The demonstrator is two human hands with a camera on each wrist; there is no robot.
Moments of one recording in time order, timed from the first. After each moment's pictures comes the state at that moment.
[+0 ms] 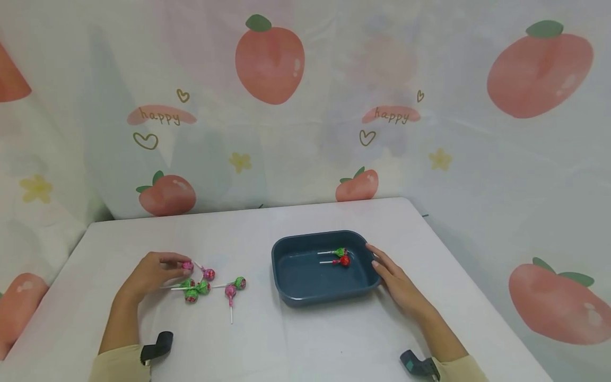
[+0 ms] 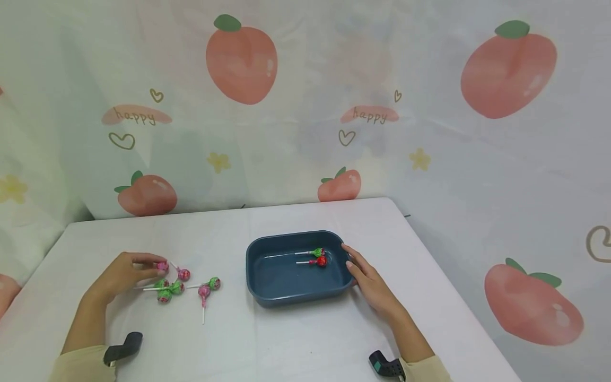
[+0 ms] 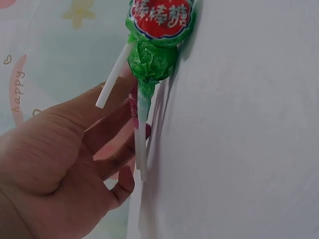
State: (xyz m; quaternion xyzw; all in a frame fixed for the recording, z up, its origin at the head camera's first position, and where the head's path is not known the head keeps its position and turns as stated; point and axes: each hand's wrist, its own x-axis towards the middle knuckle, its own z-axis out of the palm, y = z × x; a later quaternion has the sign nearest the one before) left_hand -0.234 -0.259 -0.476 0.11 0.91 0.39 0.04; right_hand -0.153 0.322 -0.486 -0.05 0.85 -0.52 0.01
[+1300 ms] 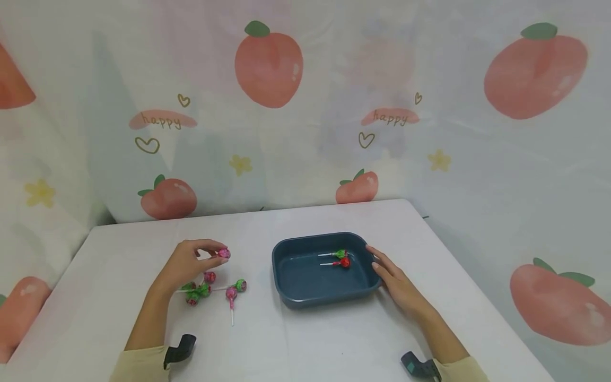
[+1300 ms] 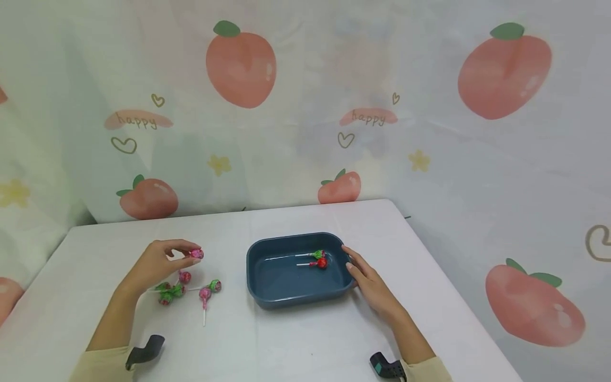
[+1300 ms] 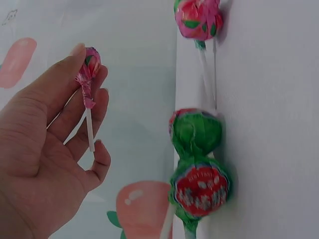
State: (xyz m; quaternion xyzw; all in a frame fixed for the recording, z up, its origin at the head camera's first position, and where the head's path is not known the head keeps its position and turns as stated) left_hand -0.232 -0.184 -0.445 0.22 0.88 0.42 -0.04; right_hand -0.153 0.321 -0.487 -0.05 0.85 -0.53 0.01
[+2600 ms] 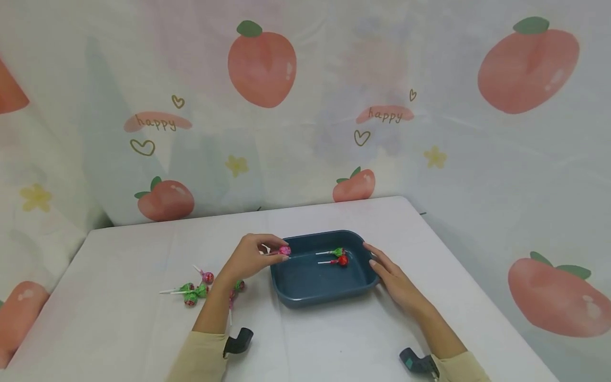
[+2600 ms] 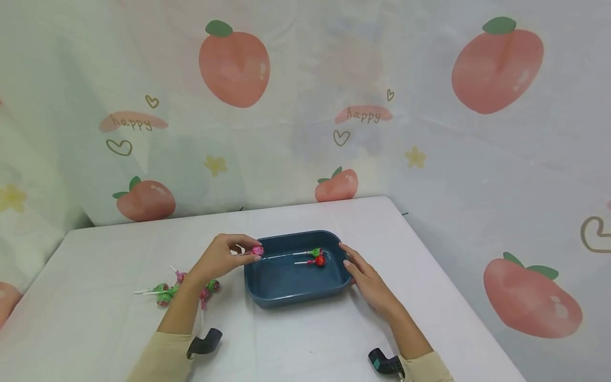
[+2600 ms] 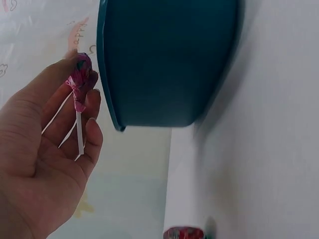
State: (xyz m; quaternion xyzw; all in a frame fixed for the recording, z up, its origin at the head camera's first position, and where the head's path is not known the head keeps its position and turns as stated) left_hand -0.242 -0.055 -0.443 0.31 0.82 0.49 0.01; right_hand -0.154 0.322 -0.489 -0.05 0.85 -0.52 0.00
